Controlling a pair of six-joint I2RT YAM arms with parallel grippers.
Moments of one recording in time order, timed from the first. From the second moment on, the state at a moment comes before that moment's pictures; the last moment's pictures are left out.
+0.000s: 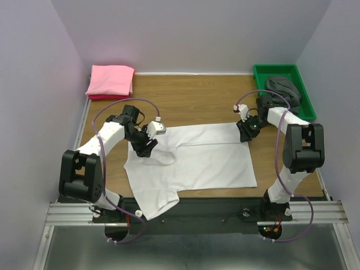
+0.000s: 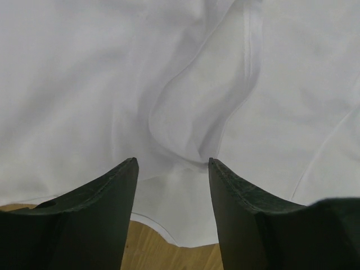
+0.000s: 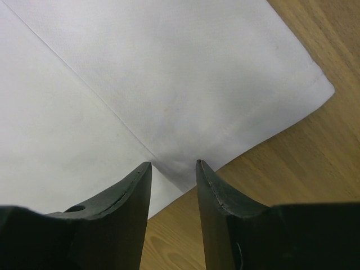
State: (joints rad) left arm -0.24 1.47 0.99 -0.82 0.48 0.83; right arm -0.01 1.79 1.18 -0.73 -0.47 -0.73
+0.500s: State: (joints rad) left arm -0.37 1.39 0.84 -0.93 0.45 1.01; right arm -0.01 1.81 1.19 -0.73 -0.44 -0.74
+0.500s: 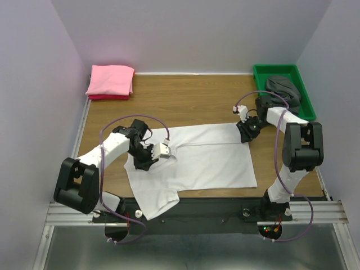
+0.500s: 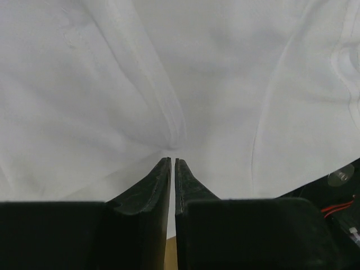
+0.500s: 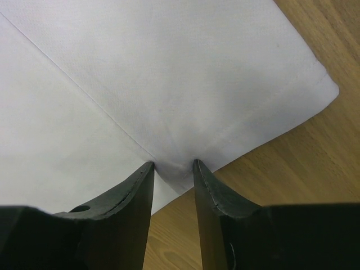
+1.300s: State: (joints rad) left arm 0.18 1.70 1.27 -0.72 0.54 0.67; right arm -0.08 1.97 1.53 -0.79 -0.48 -0.51
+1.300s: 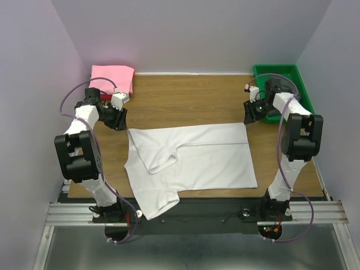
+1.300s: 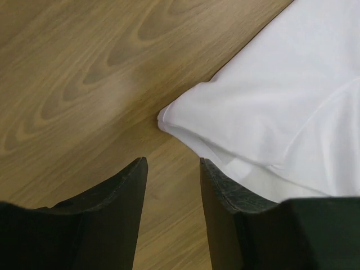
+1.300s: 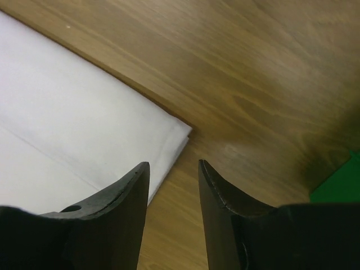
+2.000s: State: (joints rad) left arm 0.18 1.85 1.19 -0.54 0.66 0.32; right arm -0.10 2.08 1.53 -0.74 -0.62 -0.35
